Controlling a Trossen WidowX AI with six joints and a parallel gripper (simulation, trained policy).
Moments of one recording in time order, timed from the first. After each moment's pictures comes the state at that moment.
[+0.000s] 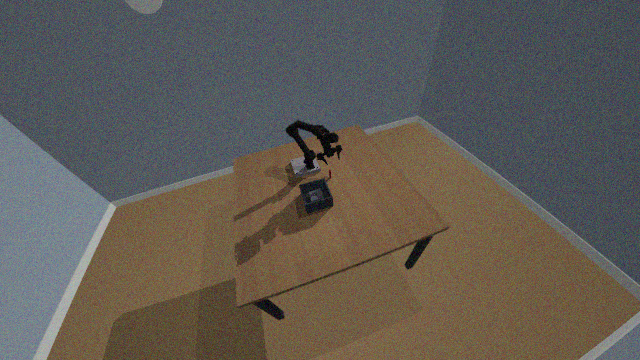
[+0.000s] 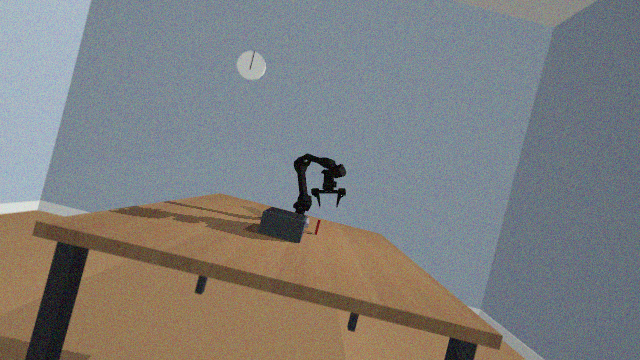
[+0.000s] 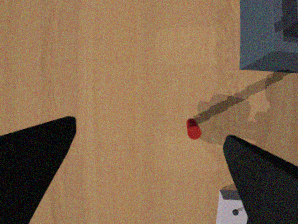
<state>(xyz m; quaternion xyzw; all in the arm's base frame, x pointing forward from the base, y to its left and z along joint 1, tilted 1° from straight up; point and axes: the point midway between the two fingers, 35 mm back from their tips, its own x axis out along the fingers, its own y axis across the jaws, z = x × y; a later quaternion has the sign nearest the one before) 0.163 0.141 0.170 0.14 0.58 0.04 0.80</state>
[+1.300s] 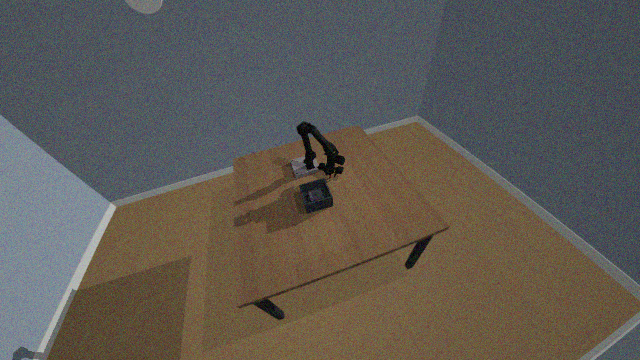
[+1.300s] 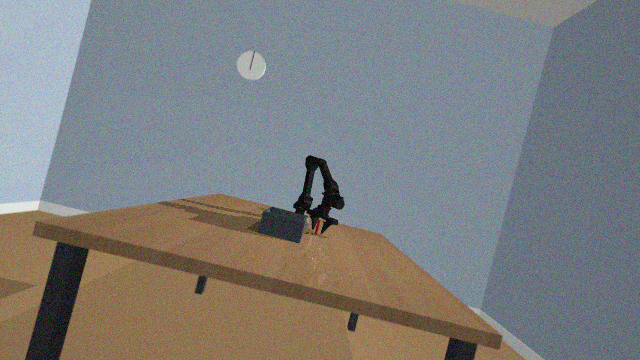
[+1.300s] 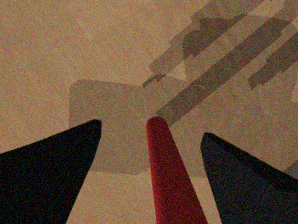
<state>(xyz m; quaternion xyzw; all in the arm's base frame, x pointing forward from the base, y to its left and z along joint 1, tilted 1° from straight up) 0.164 0.128 0.025 0.21 0.65 -0.24 0.69</state>
